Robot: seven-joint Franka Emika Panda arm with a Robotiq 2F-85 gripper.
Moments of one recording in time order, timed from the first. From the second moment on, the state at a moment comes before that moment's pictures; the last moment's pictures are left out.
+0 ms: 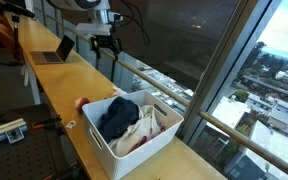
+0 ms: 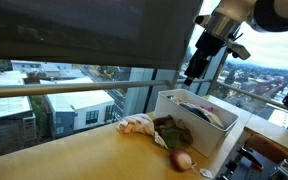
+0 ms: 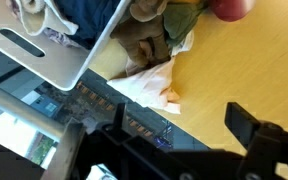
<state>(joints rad) 0.17 0.07 0.16 -2.13 -0.20 2.44 -0.26</state>
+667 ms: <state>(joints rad) 0.21 0.41 0.15 -1.97 -0.35 2.54 -0.23</state>
